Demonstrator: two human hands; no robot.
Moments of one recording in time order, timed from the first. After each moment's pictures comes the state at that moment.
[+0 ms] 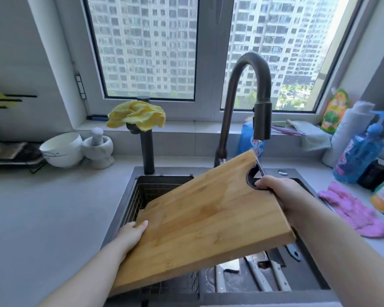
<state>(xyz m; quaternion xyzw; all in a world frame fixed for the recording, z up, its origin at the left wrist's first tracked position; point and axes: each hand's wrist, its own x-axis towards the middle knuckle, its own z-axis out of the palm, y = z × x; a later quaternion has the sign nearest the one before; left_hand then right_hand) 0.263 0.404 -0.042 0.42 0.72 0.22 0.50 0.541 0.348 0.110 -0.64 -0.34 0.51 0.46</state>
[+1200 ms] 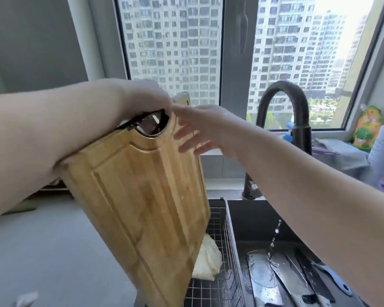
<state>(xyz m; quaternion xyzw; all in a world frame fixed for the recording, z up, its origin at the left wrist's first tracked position) 0.240 0.428 0.272 0.67 0.65 0.26 0.24 0.372 0.400 0.232 -0.48 -0.70 0.39 0.36</state>
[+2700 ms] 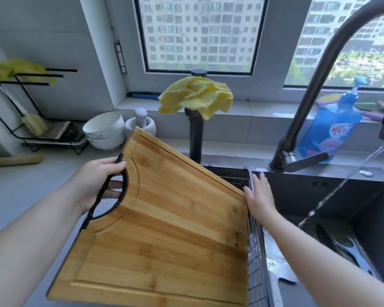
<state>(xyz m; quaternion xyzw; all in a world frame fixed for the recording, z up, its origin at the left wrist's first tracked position) 0.129 0.445 0.073 0.42 0.63 0.43 0.50 0.429 0.505 -0.046 -0.72 -0.61 0.25 0.23</state>
